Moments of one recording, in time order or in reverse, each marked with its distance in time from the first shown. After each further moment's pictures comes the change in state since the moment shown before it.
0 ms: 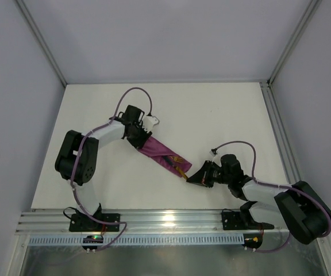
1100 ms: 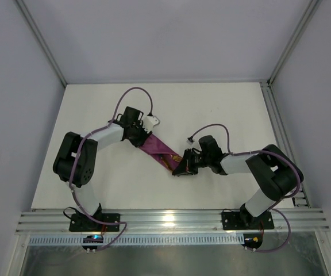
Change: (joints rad) left arm 0.000 -0.021 -0.062 0.127 0.032 0.043; right arm 0.077 0.444 0.406 -0.117 -0.139 -0.154
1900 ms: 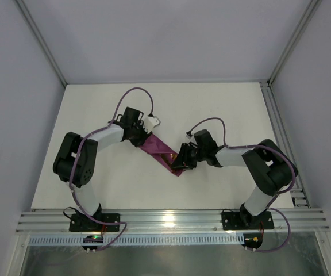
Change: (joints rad) left arm 0.000 -0.002 -0.013 0.031 -0.003 0.037; right arm 0.004 0.087 0.150 -0.157 0.133 -0.067
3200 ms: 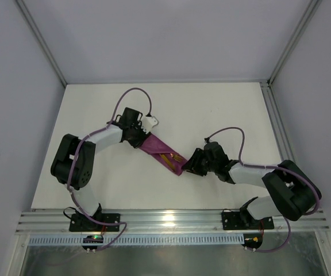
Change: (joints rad) left arm 0.000 -0.032 -0.016 -0.025 -0.046 -0.032; right arm 0.025 -0.299 -0.255 0.028 0.364 0.146
